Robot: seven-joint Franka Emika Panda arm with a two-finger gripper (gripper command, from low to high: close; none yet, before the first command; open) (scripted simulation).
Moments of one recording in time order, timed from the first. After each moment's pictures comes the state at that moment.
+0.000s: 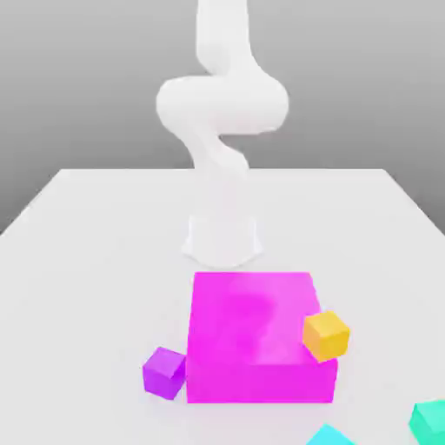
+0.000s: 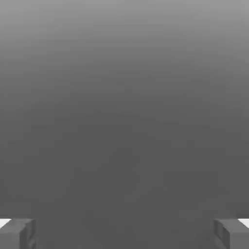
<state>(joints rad) 0.07 -0.71 -0.03 -2.29 0.03 2.32 0.69</state>
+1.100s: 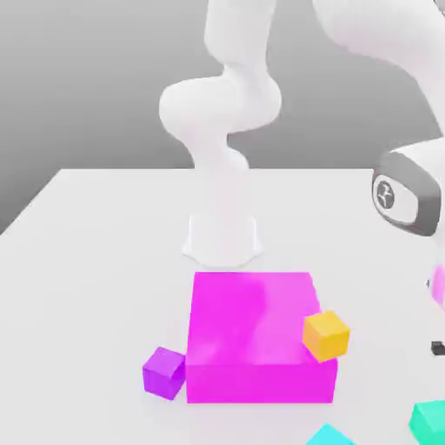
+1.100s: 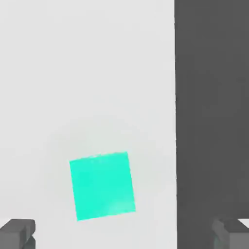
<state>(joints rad) 0.57 0.43 -0.04 -2.18 0.05 2.62 -0.42</state>
